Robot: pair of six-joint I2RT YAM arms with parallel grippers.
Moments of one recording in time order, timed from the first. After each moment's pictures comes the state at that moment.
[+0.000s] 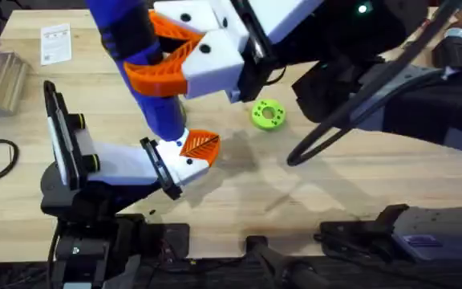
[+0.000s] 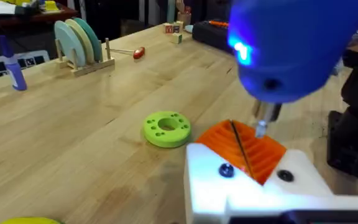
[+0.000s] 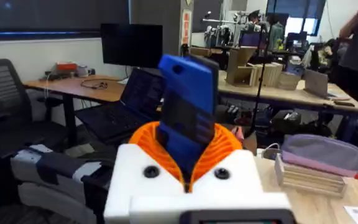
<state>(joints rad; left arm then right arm) 0.01 0.01 0.01 -0.11 1.04 -0.02 0.72 1.54 0.95 1.18 -1.12 0.44</state>
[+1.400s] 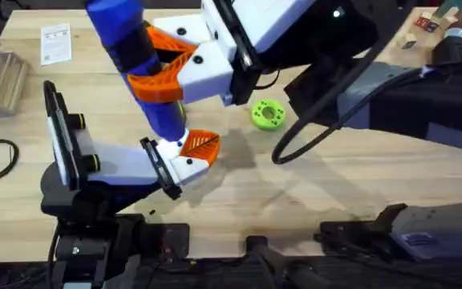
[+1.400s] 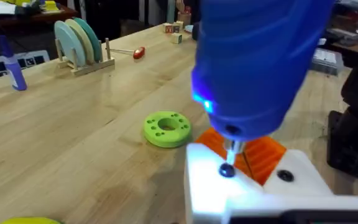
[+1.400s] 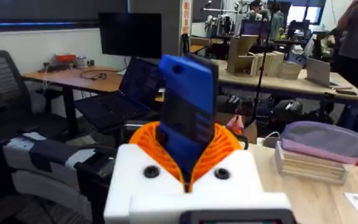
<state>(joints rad) 0.01 0.01 0.01 -0.11 1.04 -0.02 0.72 1.59 0.95 1.15 -1.13 0.38</state>
